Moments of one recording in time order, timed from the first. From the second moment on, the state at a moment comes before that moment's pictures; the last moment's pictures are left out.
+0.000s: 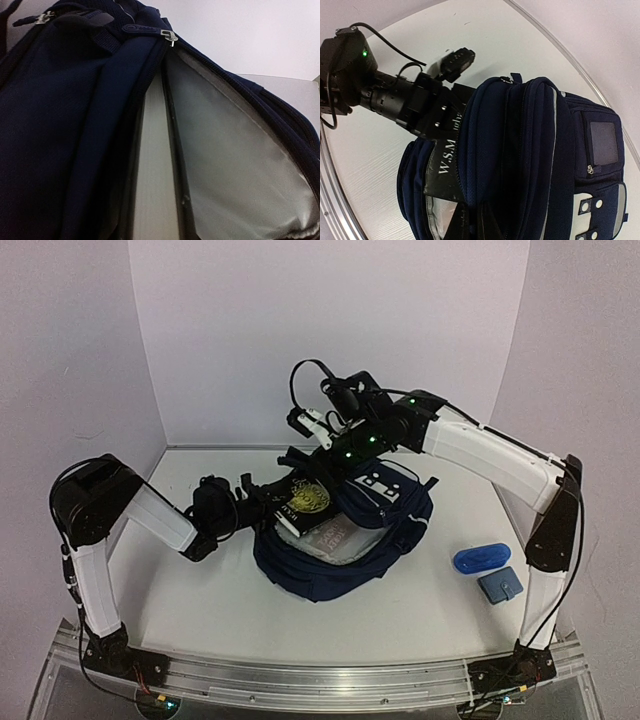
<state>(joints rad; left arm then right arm) -0.64 1.90 0.76 1.04 0.33 -1.47 0.90 1.96 2.02 -0.86 -0.03 -0.13</state>
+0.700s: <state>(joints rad) -0.69 1.62 0.82 0.48 0.23 -1.28 0.89 1.95 1.93 -0.81 -0.11 -0.12</state>
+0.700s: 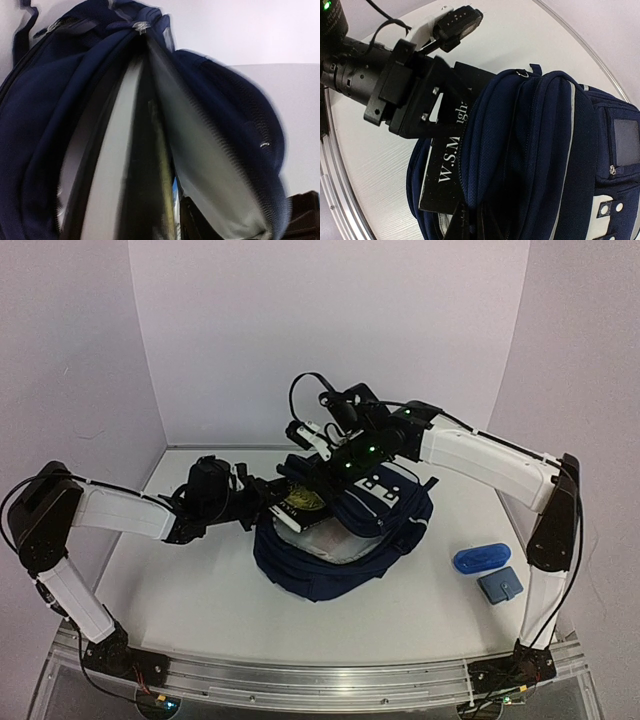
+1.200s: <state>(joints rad) -0.79 1.95 0.97 0.77 0.28 -1.37 0.88 1.95 1.95 -0.82 -0.16 -0.09</state>
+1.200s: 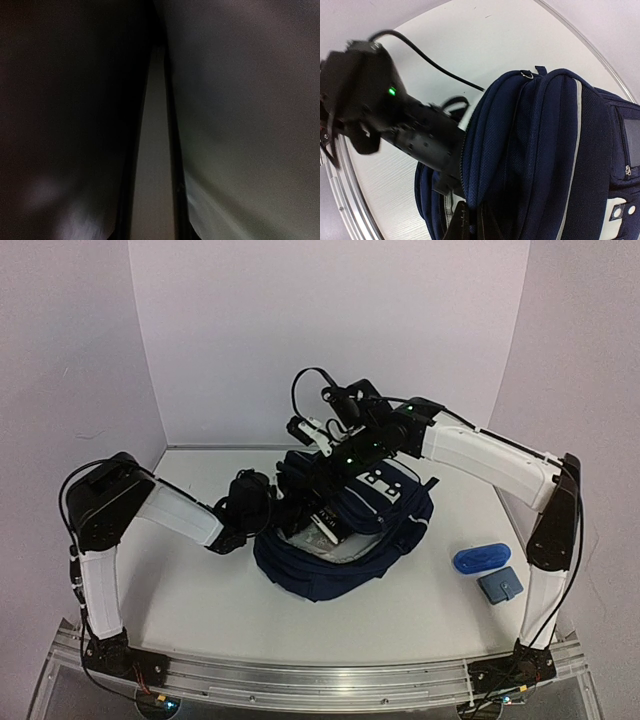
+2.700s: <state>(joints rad) -0.58 1.62 1.11 -0.13 0.38 -0.71 0.73 1.68 1.42 -0.85 -0.23 -0.37</state>
